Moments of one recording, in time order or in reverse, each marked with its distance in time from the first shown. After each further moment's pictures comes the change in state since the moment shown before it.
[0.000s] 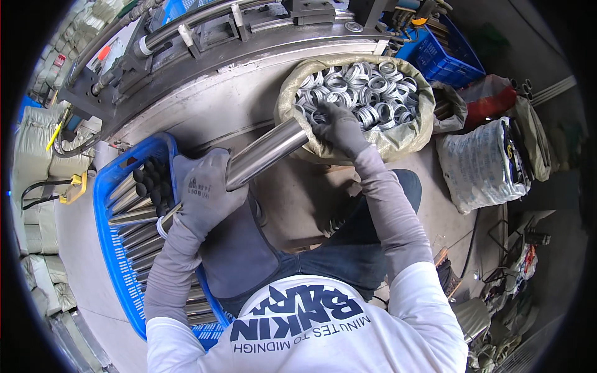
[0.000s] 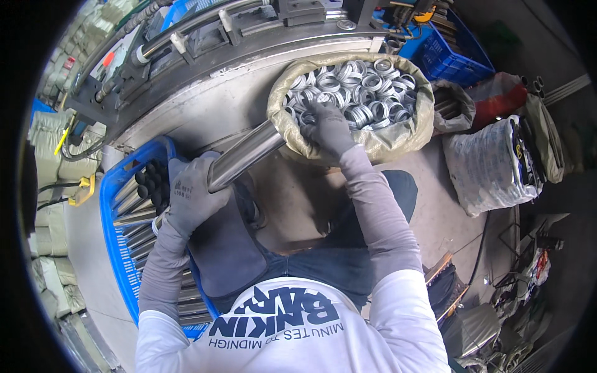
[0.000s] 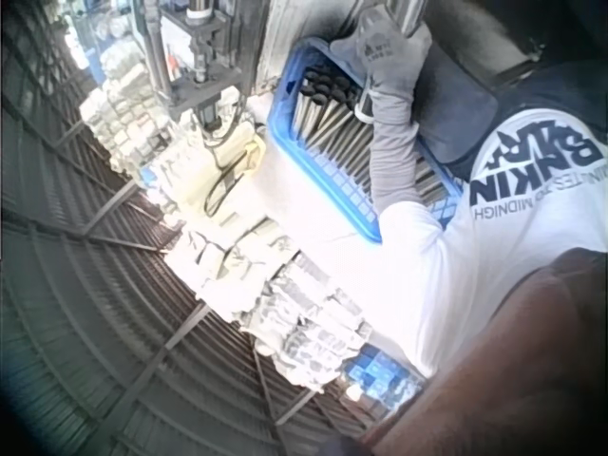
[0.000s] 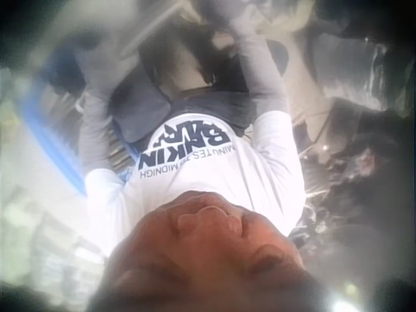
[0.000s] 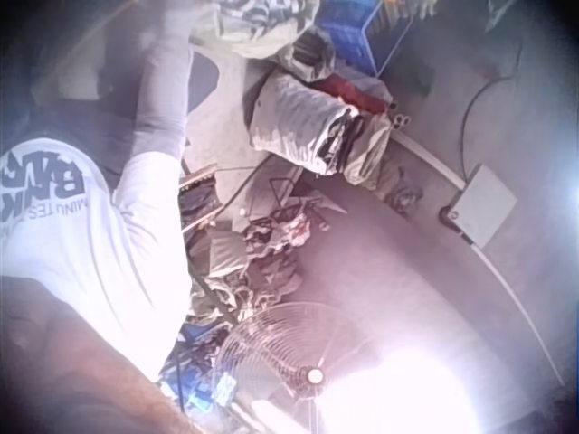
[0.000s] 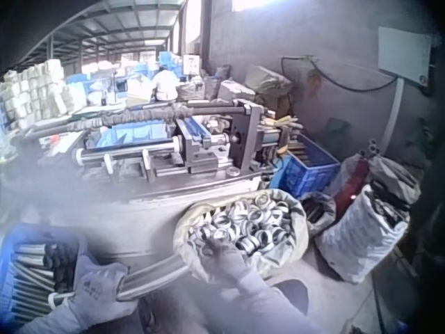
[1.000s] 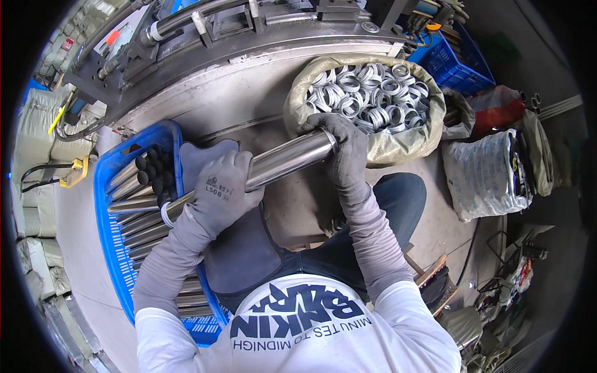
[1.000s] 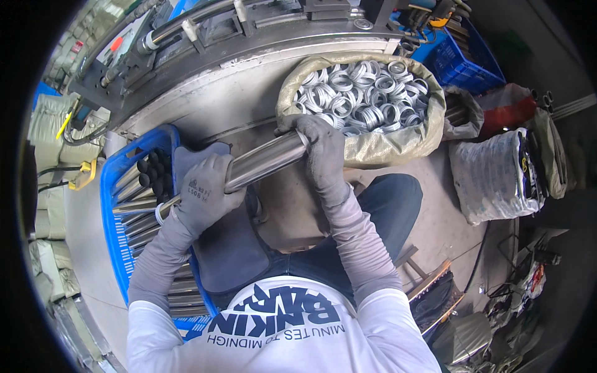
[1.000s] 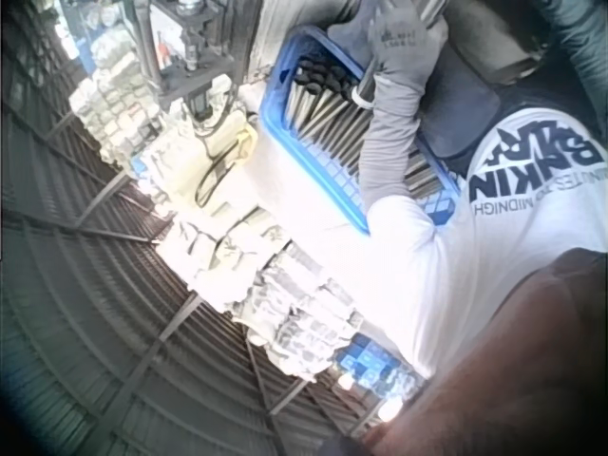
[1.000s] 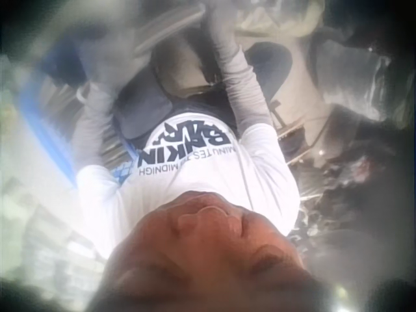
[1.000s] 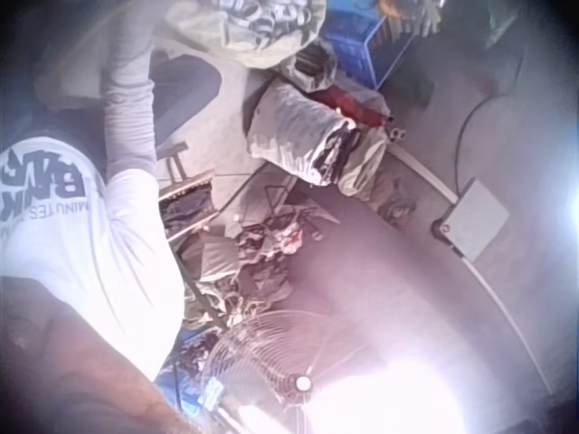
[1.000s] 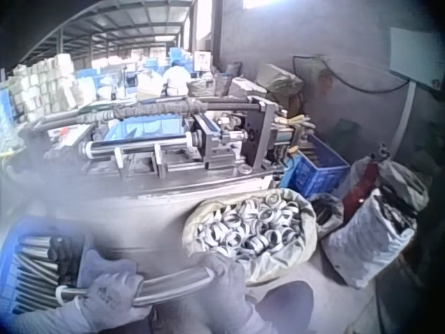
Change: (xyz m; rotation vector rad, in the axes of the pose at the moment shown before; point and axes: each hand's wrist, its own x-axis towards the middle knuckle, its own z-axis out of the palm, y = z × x) left_hand -0.004 0.016 0.002 0.076 -0.052 0.076; right_hand -0.060 -0.121 -0.024 0.296 0.334 -0.330
